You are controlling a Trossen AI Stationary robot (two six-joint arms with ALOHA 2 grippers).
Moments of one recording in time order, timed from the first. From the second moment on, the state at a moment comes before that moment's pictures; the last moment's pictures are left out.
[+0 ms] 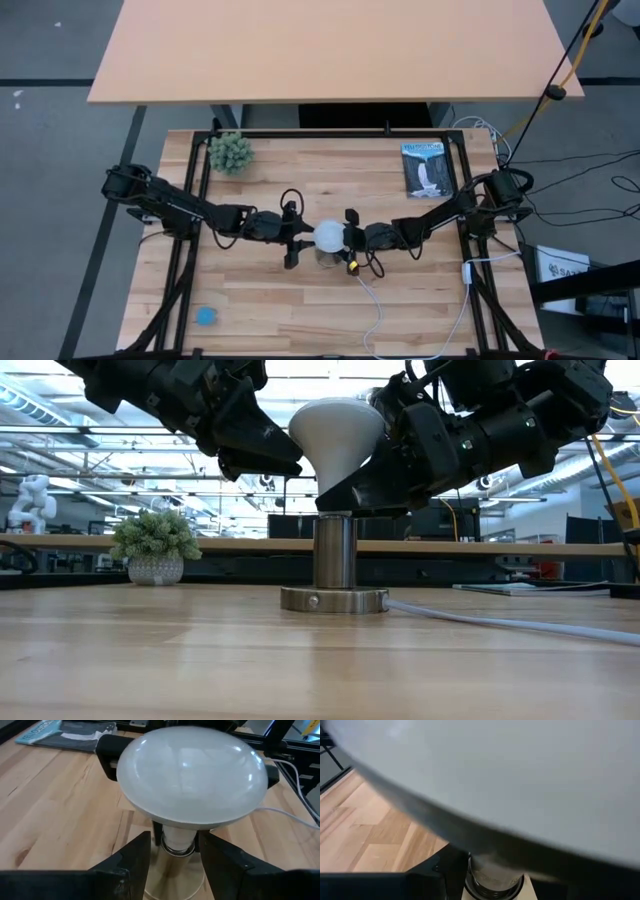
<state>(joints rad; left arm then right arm) -0.20 1.45 0.69 0.31 -0.17 -0.21 0.22 1.79 0.71 0.75 0.21 0.09</state>
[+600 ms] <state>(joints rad) -0.26 1.44 0.46 0.55 -0.20 -0.32 0.22 1.79 0.71 0.75 0.21 0.12</state>
